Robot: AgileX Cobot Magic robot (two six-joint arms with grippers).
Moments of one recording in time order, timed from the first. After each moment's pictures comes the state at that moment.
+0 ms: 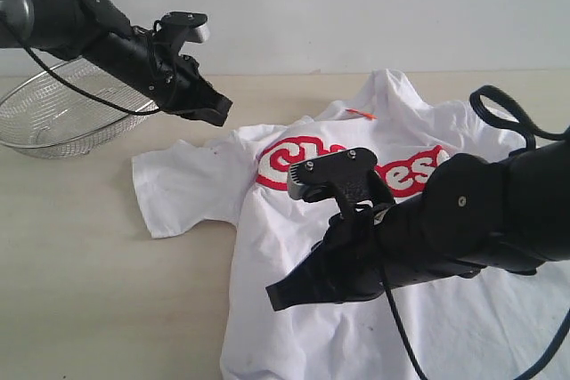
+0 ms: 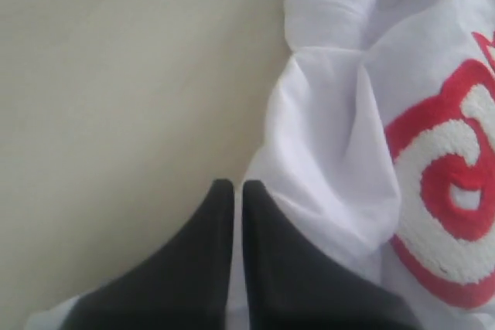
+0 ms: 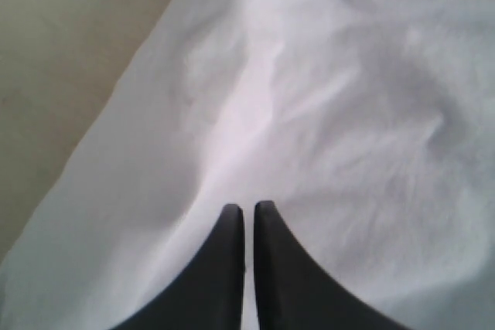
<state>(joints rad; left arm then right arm) -0.22 2.22 -1.67 -0.69 0.69 0.86 0.61 1.67 -0.71 0.76 0.10 -0.51</state>
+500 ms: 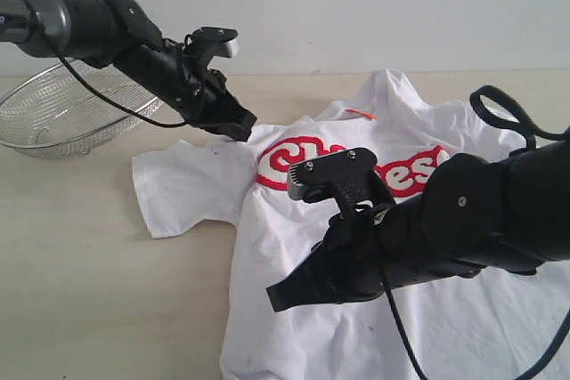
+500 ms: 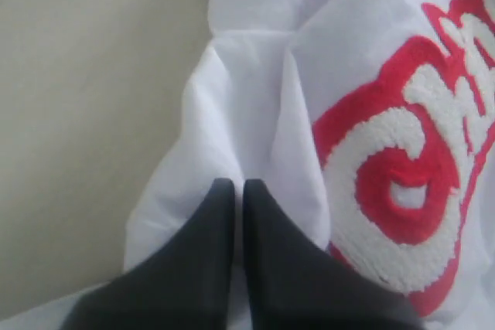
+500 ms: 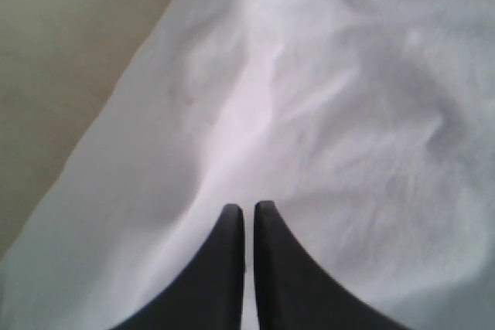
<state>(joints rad) -0.28 2.28 -1.71 -0.67 0.74 0.83 0.61 1.67 -0.71 0.76 0.10 -0.52</state>
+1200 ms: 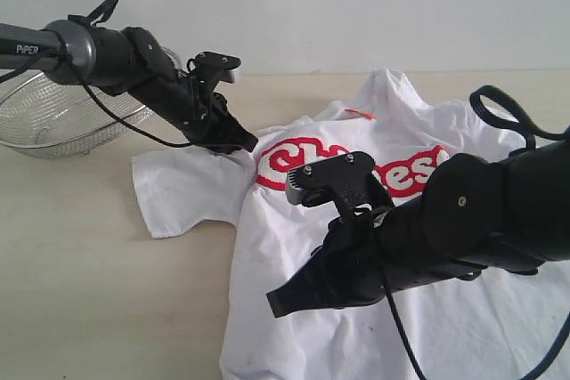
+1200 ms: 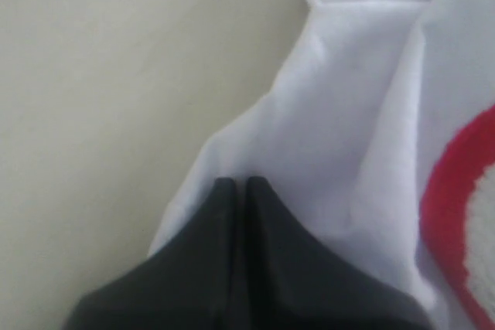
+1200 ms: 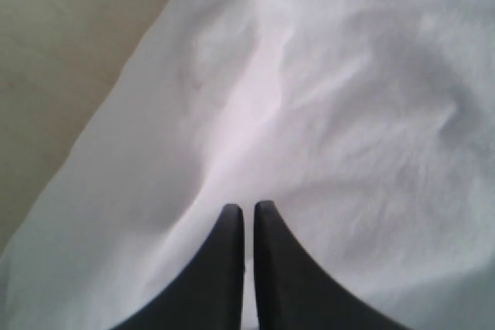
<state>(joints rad) -0.29 2.37 -1.72 -0.60 0.61 0.79 0.61 1.67 -0.71 0.76 0.12 -0.52</state>
